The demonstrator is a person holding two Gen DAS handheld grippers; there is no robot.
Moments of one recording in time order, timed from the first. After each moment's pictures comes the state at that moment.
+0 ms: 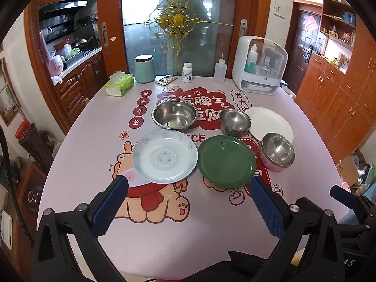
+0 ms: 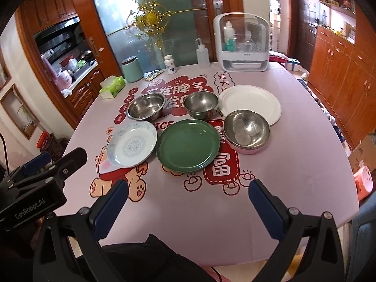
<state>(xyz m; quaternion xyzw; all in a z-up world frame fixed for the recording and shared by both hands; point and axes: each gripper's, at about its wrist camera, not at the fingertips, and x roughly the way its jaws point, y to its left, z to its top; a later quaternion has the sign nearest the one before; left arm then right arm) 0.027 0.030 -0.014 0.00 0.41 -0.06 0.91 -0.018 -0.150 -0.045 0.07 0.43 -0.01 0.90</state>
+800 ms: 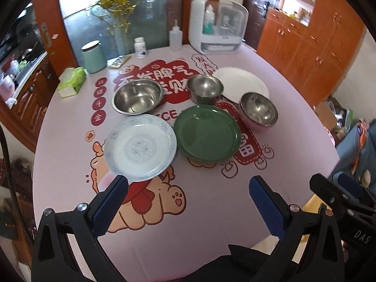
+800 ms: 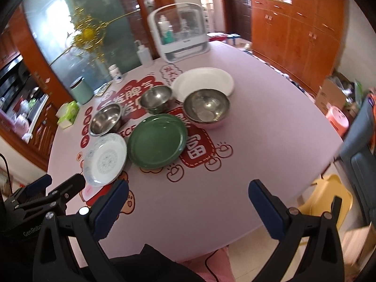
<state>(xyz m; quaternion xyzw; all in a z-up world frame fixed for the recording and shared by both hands) 0.075 0.026 -0.040 0.08 0.49 -0.21 0.85 -0.037 -0.145 -0.051 0.18 0.44 -0.18 0.86</state>
